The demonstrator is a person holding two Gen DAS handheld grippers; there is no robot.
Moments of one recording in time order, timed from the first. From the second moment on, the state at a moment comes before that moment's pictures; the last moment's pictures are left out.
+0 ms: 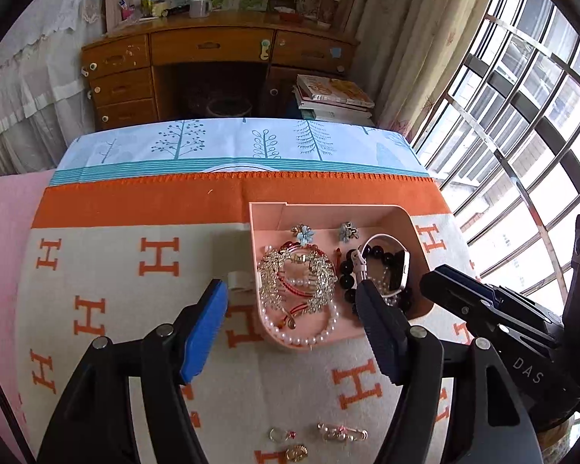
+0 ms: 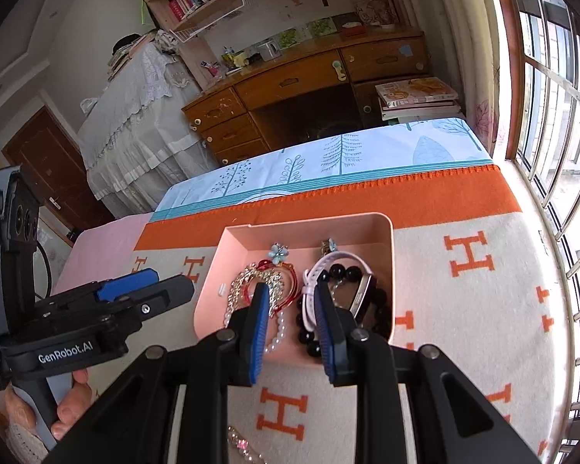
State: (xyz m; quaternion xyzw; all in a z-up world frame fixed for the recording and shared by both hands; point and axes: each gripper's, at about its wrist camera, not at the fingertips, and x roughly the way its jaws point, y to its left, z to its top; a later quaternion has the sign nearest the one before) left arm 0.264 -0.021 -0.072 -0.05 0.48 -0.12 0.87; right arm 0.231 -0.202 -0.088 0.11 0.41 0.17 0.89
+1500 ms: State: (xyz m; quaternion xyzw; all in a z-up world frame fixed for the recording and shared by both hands) left arm 0.140 -0.047 -0.168 0.03 0.52 -0.07 0.85; right arm 0.114 -0.183 -0.169 0.03 0.44 0.25 0.86
